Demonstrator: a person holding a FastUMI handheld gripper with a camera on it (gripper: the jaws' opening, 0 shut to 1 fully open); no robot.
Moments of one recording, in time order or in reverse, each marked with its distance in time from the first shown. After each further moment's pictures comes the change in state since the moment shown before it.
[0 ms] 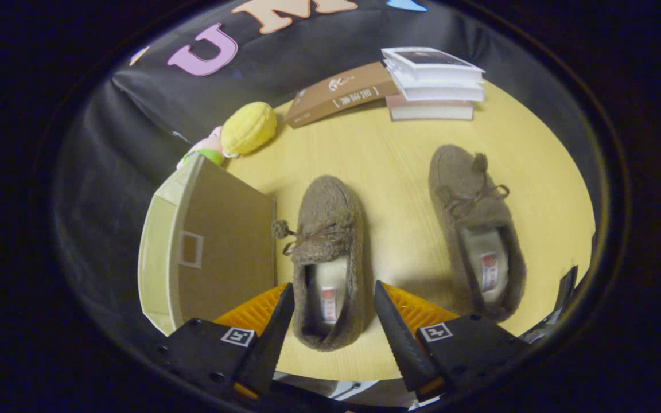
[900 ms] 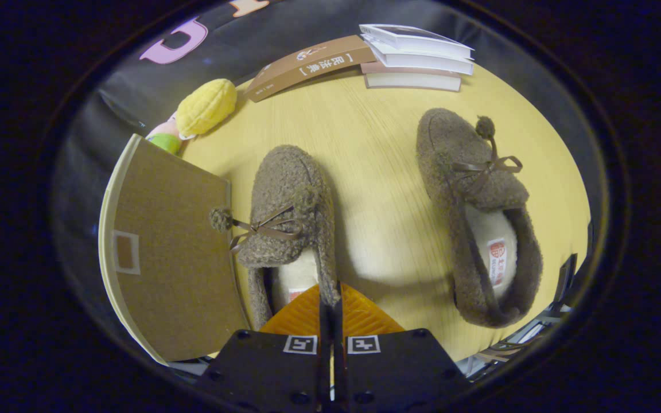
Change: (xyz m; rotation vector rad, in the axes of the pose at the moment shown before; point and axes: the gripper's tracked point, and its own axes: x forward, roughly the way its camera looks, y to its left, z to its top) arm 0.025 -0.019 -0.012 0.051 0.089 -0.107
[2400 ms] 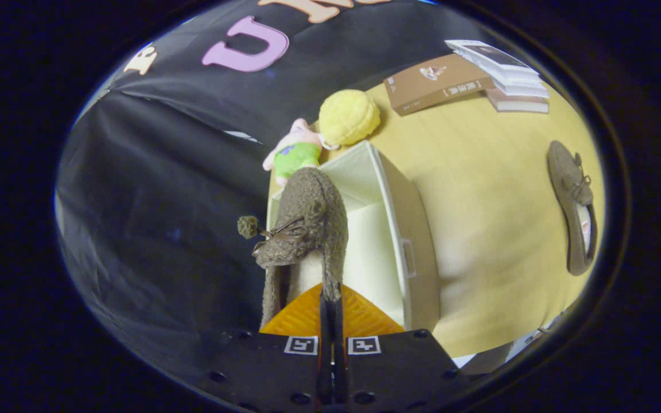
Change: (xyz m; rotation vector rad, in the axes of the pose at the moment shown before) arm -0.082 0.235 -0.004 0.024 0.024 0.384
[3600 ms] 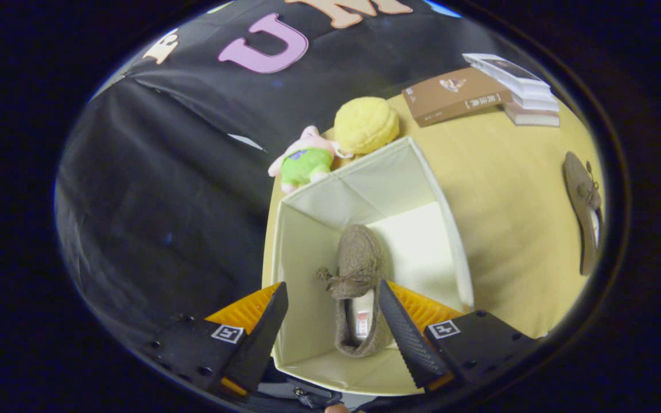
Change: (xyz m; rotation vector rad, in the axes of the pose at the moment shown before) arm 0.003 0.040 0.020 -0.056 -0.166 0.033
